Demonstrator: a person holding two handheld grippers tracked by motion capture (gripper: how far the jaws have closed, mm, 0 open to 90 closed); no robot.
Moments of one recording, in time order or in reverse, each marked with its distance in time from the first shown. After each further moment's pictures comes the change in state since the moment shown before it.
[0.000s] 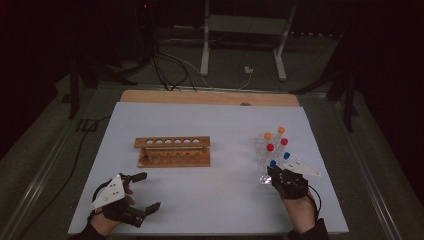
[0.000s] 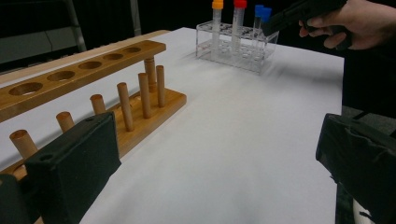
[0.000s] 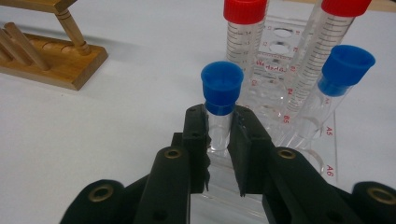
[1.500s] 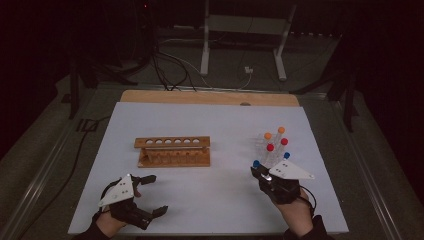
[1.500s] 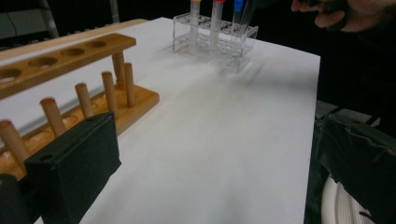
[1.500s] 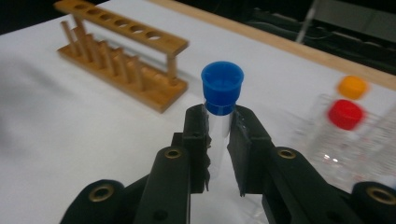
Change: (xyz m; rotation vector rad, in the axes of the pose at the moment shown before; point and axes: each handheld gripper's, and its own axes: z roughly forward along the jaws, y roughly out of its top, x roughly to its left) left arm -0.012 0.015 0.017 0.042 -0.090 -0.052; right arm 0.044 0.029 -0.026 -0.084 0.208 -0.213
